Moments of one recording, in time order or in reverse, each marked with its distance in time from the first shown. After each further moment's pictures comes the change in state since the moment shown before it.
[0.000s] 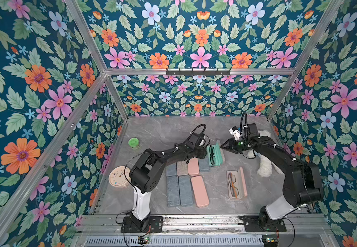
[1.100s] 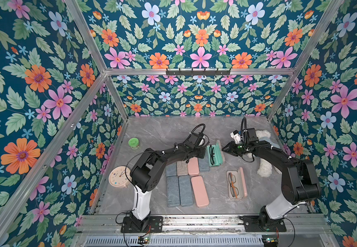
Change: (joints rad) left arm 0.006 0.014 0.001 0.021 -0.005 0.000; right arm -0.009 0.028 -0.100 0.127 0.069 0.022
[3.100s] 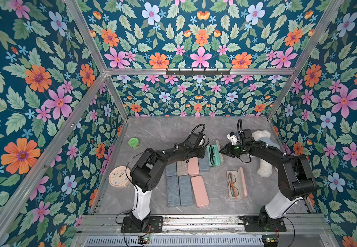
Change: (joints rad) left arm 0.001 0.006 -0.002 0.013 0.003 0.000; right arm 0.039 0.062 0.014 0.008 -0.008 -0.009
